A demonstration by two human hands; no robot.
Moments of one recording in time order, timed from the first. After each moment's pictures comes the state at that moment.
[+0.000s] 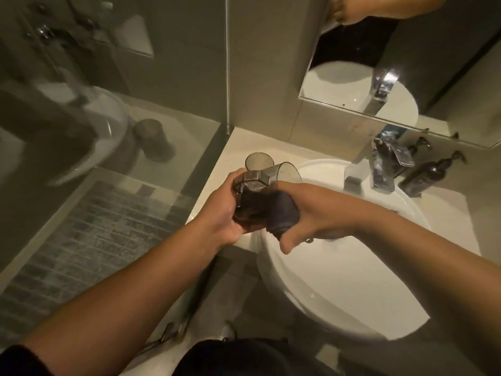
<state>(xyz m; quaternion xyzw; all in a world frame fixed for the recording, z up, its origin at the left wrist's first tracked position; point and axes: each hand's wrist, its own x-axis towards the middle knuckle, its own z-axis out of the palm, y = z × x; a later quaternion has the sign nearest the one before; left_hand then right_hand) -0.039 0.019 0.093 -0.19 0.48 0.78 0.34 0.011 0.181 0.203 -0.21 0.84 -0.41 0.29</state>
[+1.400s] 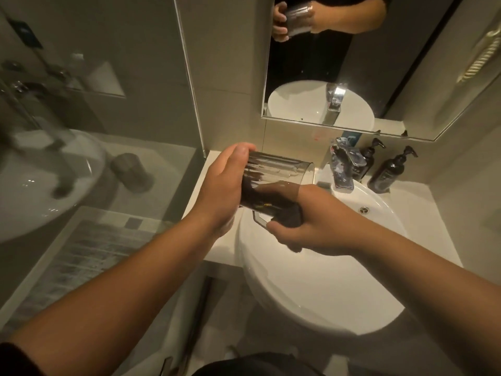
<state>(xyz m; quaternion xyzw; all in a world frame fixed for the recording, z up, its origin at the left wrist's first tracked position) -0.018 0.061 0.192 0.09 0.66 0.73 0.12 0.062 0.208 0.231 -0.15 0.90 -0.40 0.08</state>
